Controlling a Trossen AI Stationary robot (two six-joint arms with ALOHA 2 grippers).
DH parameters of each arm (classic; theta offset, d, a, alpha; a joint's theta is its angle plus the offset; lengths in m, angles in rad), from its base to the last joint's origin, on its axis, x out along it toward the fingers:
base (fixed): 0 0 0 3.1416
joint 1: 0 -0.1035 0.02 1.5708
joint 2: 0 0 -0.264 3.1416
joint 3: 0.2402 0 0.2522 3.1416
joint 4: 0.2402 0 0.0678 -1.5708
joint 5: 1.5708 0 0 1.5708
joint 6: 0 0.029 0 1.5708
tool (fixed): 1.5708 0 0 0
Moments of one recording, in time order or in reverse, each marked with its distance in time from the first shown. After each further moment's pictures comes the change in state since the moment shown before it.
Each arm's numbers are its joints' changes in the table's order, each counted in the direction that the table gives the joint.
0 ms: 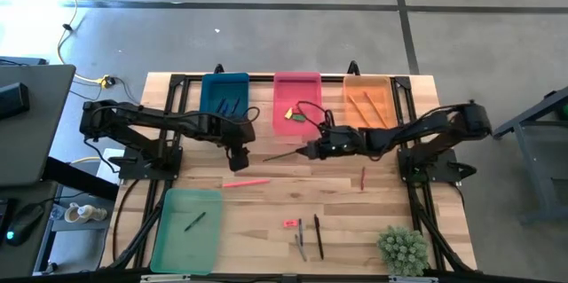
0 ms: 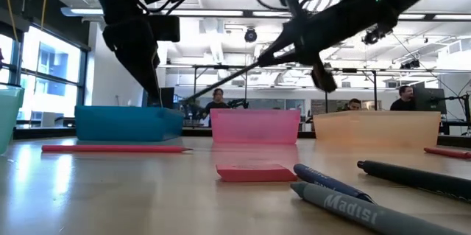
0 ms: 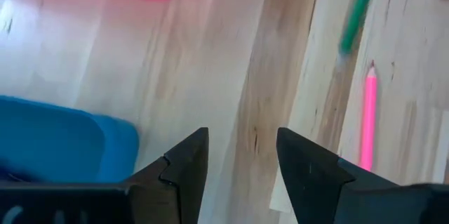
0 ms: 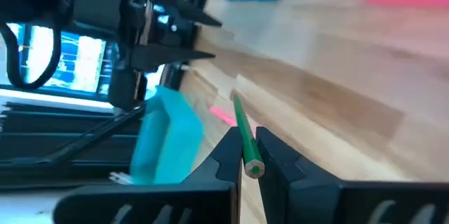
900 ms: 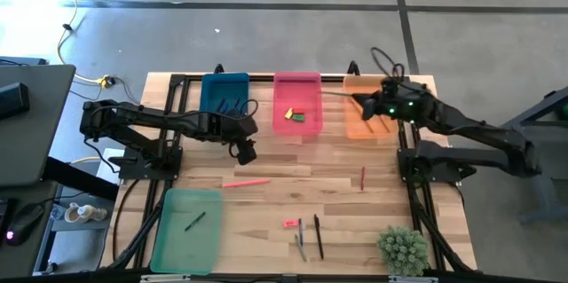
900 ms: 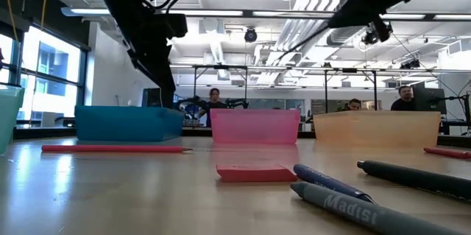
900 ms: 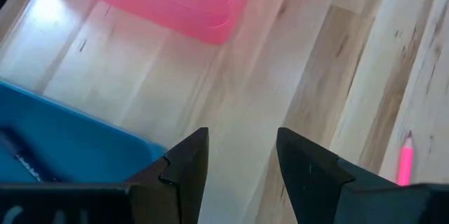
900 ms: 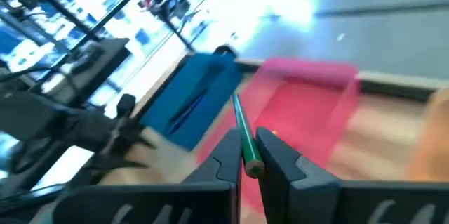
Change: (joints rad) left arm -0.005 0.001 0.000 -0.099 -0.145 -0.113; right arm 0.431 -0.773 0.000 0.662 0.062 -0.575
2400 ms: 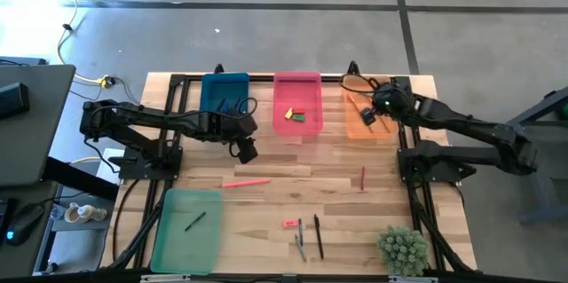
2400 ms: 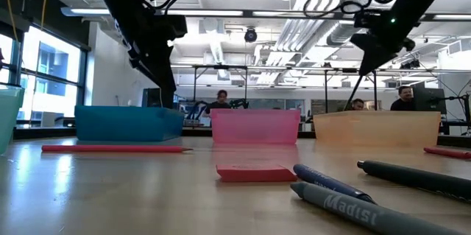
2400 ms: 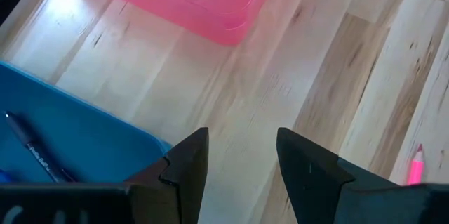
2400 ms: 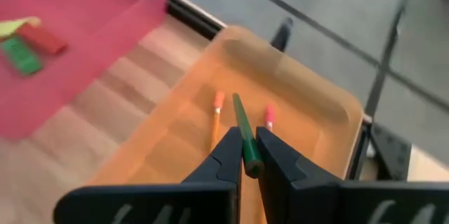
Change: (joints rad) left arm -0.003 0.000 0.000 0.001 -0.035 -0.052; right arm 0.082 0.147 0.000 0.378 0.373 -0.401
